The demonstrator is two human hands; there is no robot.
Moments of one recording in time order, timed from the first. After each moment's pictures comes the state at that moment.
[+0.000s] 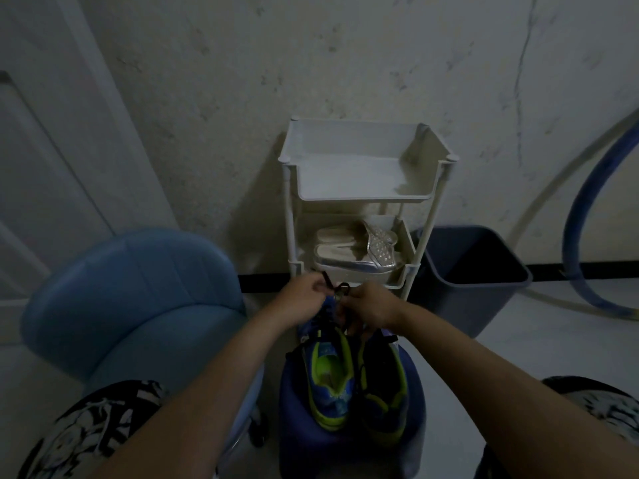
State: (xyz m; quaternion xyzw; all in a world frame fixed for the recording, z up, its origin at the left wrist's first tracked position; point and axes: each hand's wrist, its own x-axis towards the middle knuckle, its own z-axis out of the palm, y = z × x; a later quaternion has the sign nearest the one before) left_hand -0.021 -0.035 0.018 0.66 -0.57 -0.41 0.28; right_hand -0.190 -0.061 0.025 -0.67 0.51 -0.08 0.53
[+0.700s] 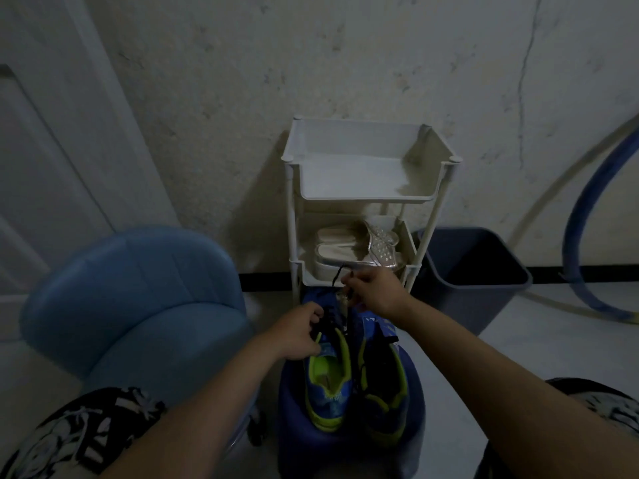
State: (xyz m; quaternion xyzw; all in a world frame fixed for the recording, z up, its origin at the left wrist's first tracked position) left_hand -0.004 -0.013 -0.046 0.66 -0.63 -0.38 0.14; right_hand -0.188 -0.072 0.026 -0.63 0.53 -0.25 0.51
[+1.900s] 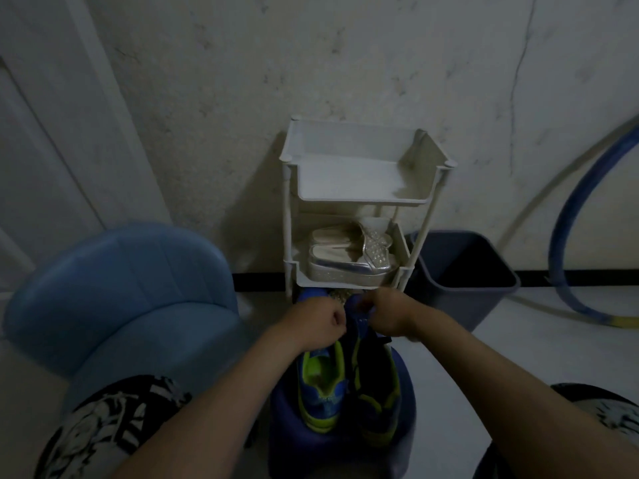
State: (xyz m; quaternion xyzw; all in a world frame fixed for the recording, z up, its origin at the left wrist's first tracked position) left_hand -0.043 -0.016 0.002 0.62 -0.74 -0.24 0.10; right_hand -0.220 -0.069 0.030 -0.83 0.50 0.07 0.24
